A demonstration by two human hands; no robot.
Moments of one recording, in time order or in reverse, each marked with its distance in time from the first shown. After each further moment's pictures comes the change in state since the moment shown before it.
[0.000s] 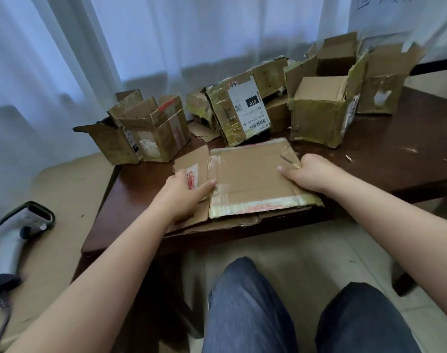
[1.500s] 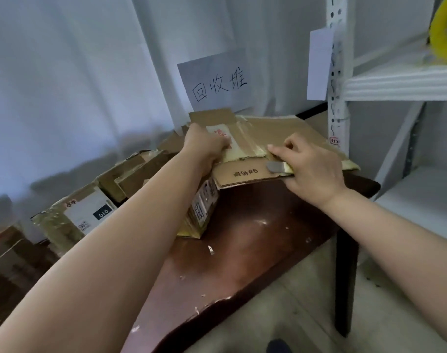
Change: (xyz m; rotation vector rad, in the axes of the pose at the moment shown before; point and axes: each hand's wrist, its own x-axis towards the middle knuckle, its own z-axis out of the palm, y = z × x) left_hand 0.095 0.447 0.043 -0.830 -0.123 0.345; right_hand 0.026 0.233 -0.192 -0.378 0.936 -0.294
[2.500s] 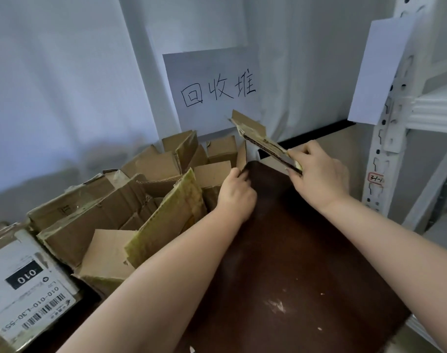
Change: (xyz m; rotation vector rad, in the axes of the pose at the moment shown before) left_hand 0.134 -0.088 0.095 1.927 -0.186 0.780; right_hand 0.107 0.070 0.133 0.007 -0.093 0.287
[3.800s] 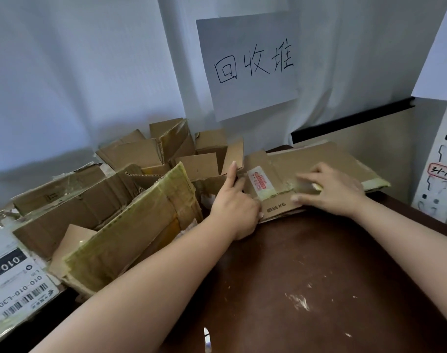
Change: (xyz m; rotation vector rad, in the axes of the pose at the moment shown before) left_hand -0.056 -0.006 0.037 -0.193 -0.111 0.000; right_hand 0.000 0.021 0.068 0.081 -0.584 -0.096
